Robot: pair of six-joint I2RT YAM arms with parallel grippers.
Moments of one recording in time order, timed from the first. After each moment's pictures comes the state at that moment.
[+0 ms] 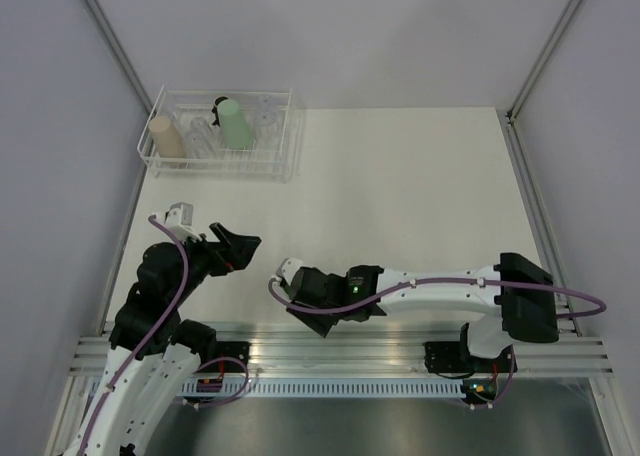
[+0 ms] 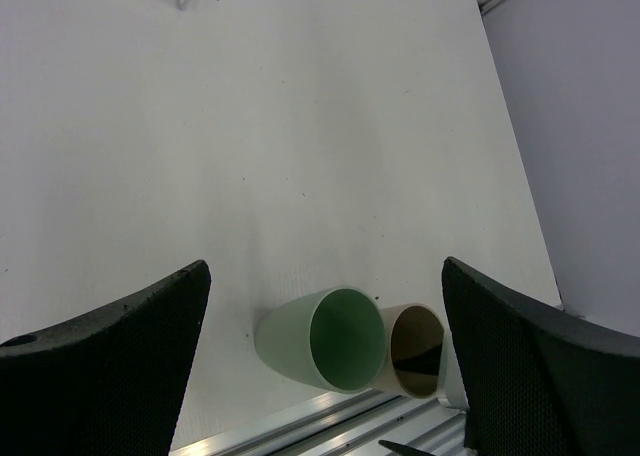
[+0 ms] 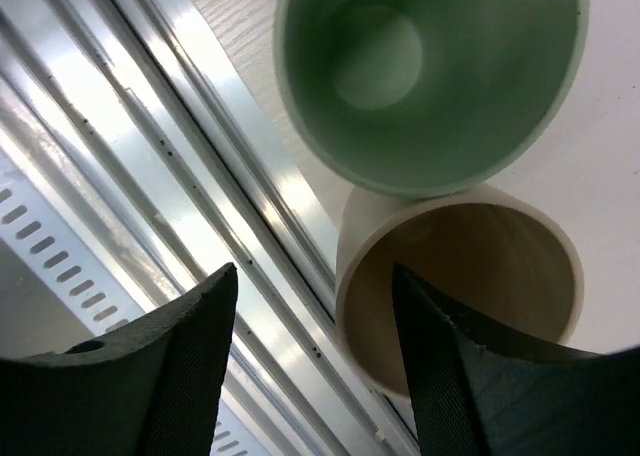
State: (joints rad) left arm -0.34 0.35 0.64 -0.57 0.10 -0.65; right arm 1.36 1.59 1.13 -0.62 0.19 0.31
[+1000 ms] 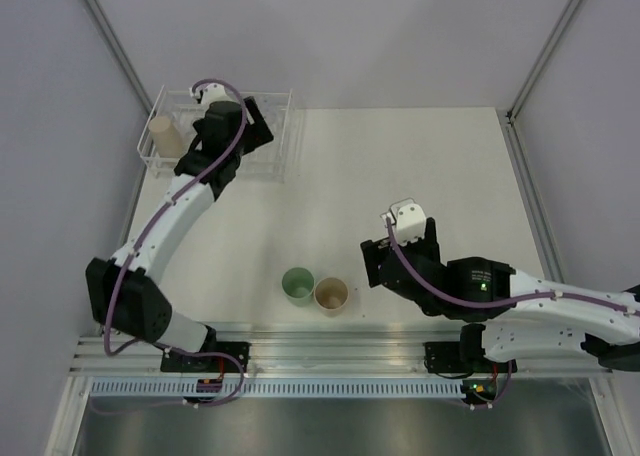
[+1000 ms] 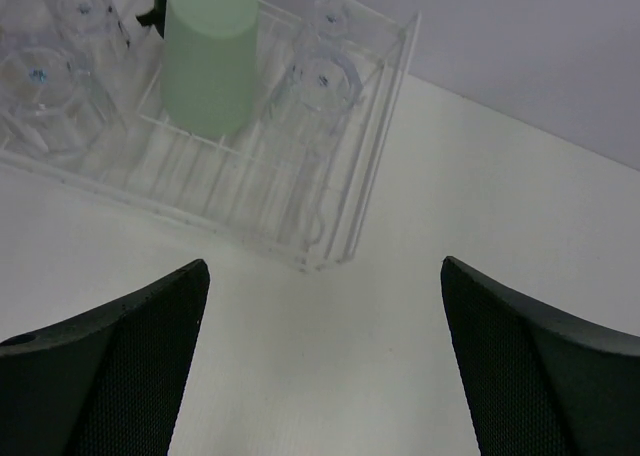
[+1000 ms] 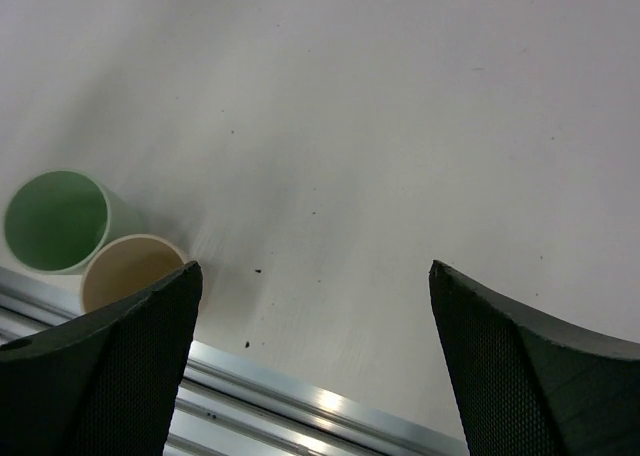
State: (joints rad) left arm -0.34 1.38 1.30 -0.33 -0.34 -0.54; right arm 1.36 1.02 1.10 -0.88 0.86 0.61
